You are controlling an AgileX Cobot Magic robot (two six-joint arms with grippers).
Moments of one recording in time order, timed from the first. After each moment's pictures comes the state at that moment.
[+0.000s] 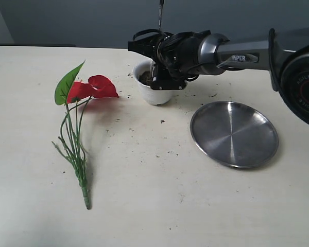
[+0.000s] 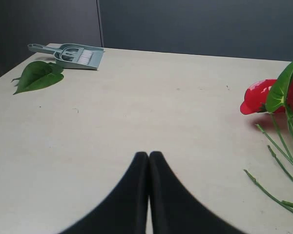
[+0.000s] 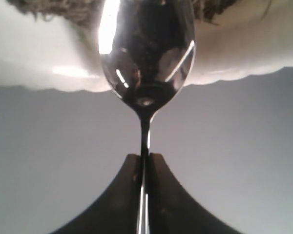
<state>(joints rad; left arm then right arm) 0.26 0.00 -0.01 0.07 0.34 -0.11 0.74 2.29 -1.65 -1.74 0.39 -1.09</state>
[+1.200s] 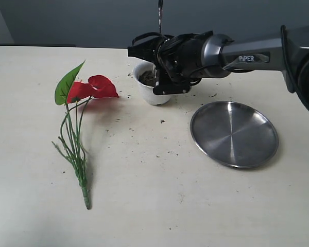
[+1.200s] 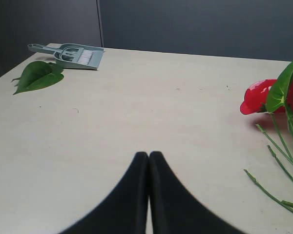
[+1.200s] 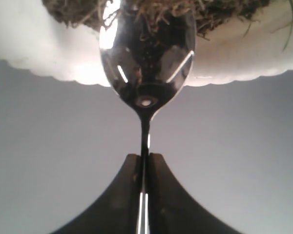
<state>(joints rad) 0.26 0.00 -0.01 0.07 0.34 -0.11 0.76 2.21 -1.55 -1.73 0.43 -1.14</state>
